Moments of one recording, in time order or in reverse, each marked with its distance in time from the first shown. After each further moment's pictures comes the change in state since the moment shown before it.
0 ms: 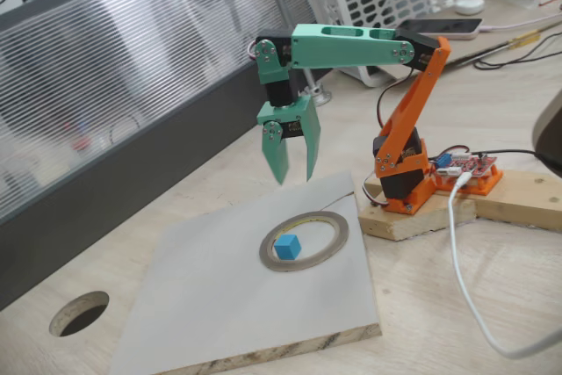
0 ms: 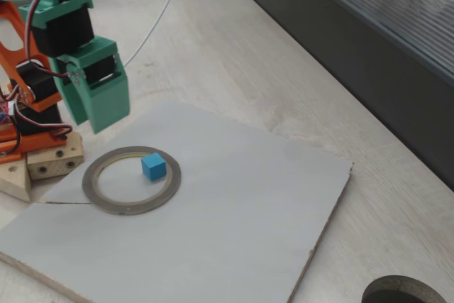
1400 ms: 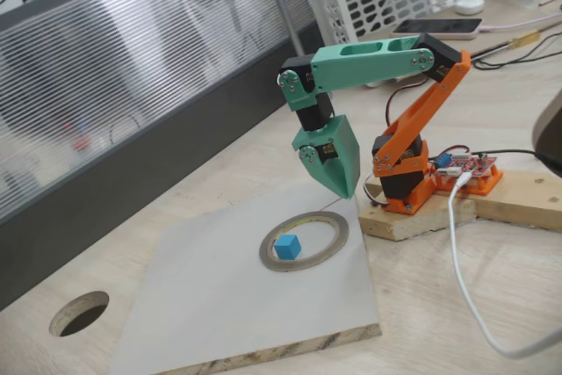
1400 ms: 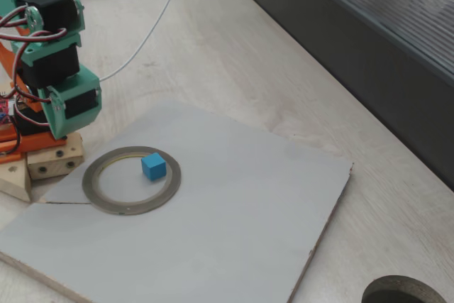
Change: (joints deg) arm 4.4 10.5 23.0 0.8 0.4
